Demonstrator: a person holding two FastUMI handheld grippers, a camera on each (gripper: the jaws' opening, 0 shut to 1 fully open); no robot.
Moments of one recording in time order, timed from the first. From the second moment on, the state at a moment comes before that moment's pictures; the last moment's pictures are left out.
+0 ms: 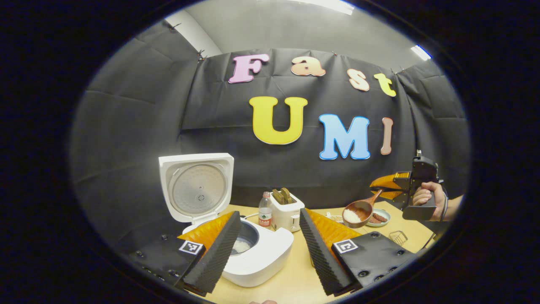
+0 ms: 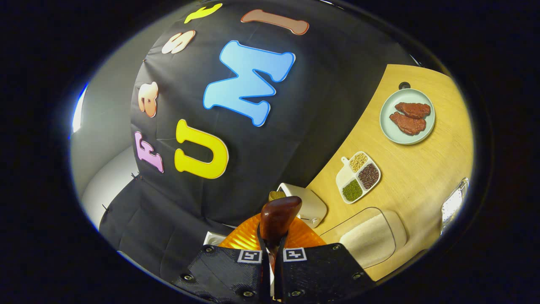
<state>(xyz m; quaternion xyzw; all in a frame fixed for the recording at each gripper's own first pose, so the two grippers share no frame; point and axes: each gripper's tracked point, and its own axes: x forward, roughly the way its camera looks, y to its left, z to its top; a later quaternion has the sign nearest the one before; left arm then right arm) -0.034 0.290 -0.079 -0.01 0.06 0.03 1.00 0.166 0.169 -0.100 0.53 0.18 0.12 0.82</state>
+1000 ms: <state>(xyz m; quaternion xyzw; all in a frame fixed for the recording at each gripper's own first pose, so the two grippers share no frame) -0.074 0.362 -0.106 -0.02 0.07 0.05 1.00 0.216 0.397 -0.070 0.40 0.23 0.28 0.84</state>
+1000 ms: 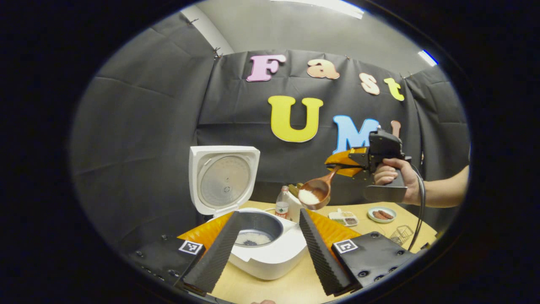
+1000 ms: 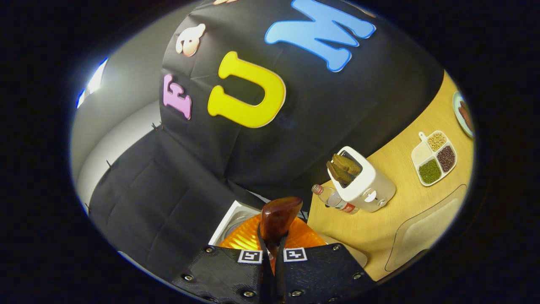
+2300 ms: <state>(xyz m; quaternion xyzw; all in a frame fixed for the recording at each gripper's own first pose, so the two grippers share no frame) -0.086 0.363 -0.122 -0.01 0.09 0.08 0.99 0.164 0.613 -0.162 -0.22 0.09 0.48 0.84</state>
